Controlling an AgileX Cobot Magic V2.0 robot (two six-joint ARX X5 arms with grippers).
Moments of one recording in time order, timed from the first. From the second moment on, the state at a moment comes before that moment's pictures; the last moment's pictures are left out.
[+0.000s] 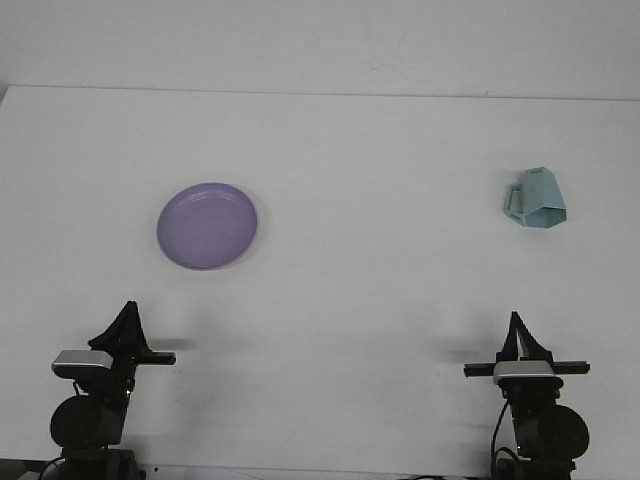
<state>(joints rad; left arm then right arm) -0.02 0.01 0.03 0.16 -0.02 -0.07 -0.07 0.00 0.02 0.01 -0.06 -0.21</state>
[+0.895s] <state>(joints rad) -0.02 0.01 0.03 0.16 -0.02 -0.07 -0.07 0.00 0.02 0.01 -0.06 -0.20</state>
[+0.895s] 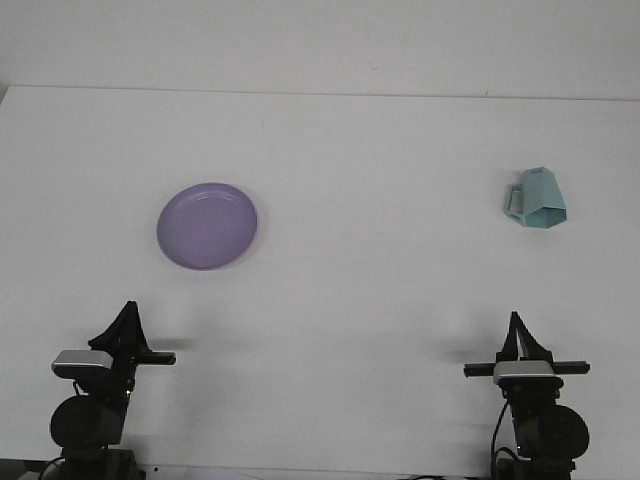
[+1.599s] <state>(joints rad) -0.02 0.01 0.03 0.16 -0.02 -0.07 -0.07 0.30 0.43 0.00 0.11 0.07</state>
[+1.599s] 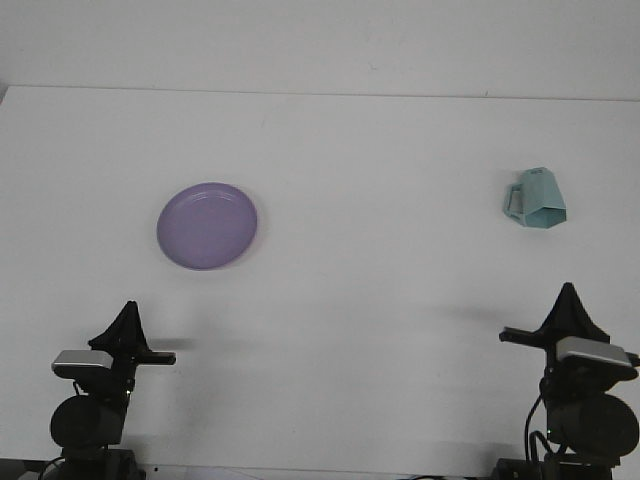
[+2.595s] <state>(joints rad) -0.02 0.01 0.03 0.16 -0.02 -0.07 -0.41 1.50 0.54 0.80 -0.15 -0.38</state>
